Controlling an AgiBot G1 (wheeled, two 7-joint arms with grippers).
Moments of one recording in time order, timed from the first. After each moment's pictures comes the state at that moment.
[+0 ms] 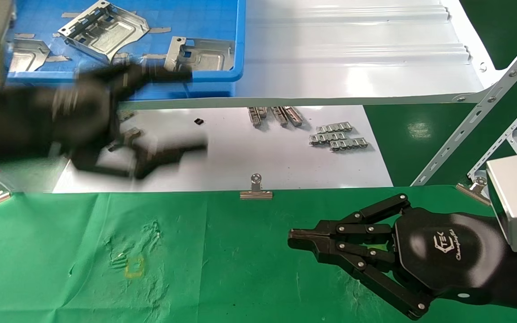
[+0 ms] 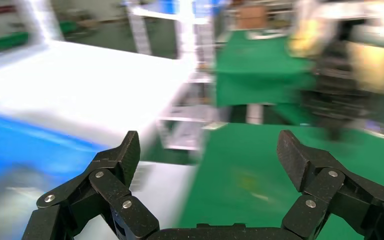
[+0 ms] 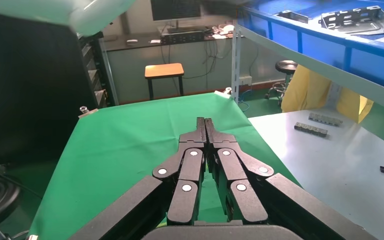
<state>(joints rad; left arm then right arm) -1.57 0.80 0.38 -0.94 0.98 1.41 -0.23 1.09 -0.59 -0.33 1.27 -0.69 -1.47 0.16</state>
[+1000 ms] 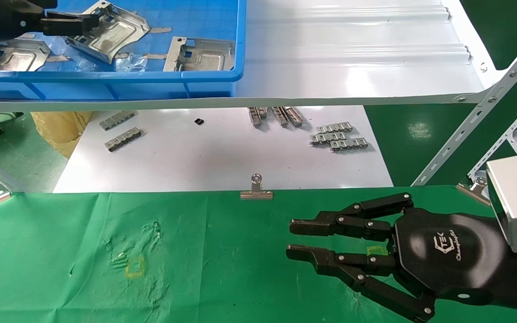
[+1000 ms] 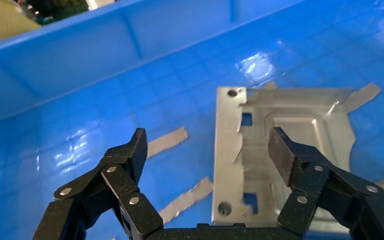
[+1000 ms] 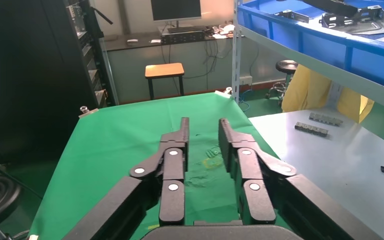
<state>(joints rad) -2.09 1.03 0.55 -0.03 1.42 0.93 -0.05 1.09 -0.59 -0.33 1.27 -0.69 -1.47 0.16</state>
